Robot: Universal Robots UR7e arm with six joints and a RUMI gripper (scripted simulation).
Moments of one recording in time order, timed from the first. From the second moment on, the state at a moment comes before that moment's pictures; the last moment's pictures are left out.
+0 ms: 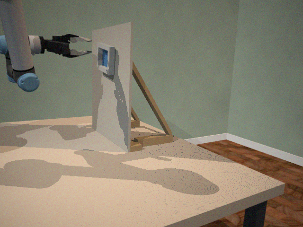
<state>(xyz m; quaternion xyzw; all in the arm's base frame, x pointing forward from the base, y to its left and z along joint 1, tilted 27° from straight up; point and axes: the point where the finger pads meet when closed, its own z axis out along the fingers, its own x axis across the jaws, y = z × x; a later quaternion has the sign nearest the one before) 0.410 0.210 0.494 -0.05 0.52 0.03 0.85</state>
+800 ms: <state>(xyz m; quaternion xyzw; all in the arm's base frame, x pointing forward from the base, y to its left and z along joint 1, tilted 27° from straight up) 0.427 0.212 0.502 -0.05 0.52 0.03 0.85</state>
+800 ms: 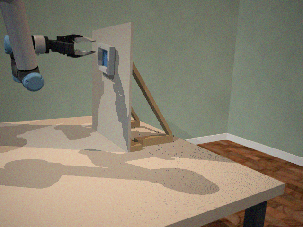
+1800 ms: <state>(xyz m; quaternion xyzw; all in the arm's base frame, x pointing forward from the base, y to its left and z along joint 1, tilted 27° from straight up) 0.464 0.217 0.521 -0.05 0.52 0.03 0.85</state>
